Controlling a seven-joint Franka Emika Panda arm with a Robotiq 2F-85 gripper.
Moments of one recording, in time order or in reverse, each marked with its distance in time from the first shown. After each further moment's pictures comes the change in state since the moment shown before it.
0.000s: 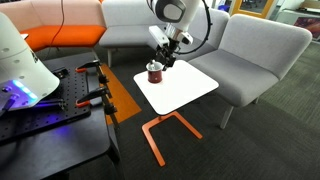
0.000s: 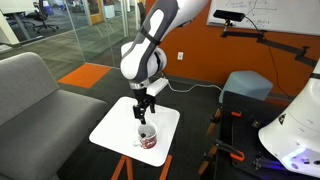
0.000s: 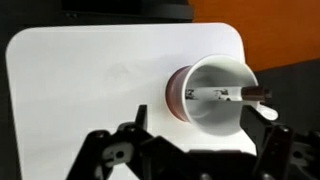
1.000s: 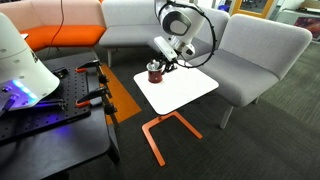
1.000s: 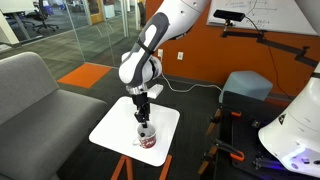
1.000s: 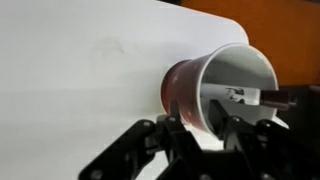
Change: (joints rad) arm -0.105 0.155 0.084 0.146 -0.003 -0.048 -0.231
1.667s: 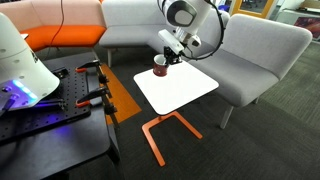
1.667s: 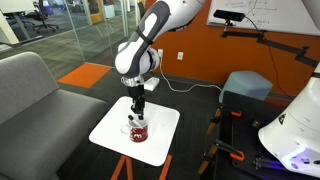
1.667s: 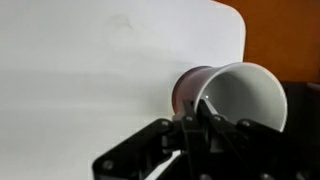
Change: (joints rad) arm -0.015 -0.054 0.010 0.020 -0.021 -0.012 -0.034
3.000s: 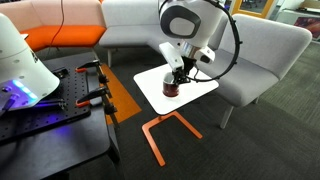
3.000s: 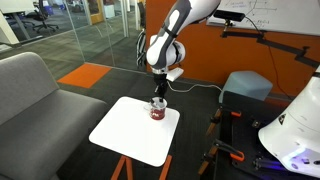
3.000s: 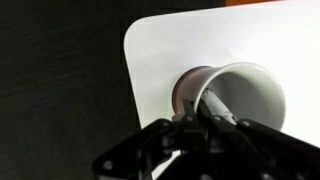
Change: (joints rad) arm -0.119 -0.119 -0.134 -0.238 0.000 0.232 0.086
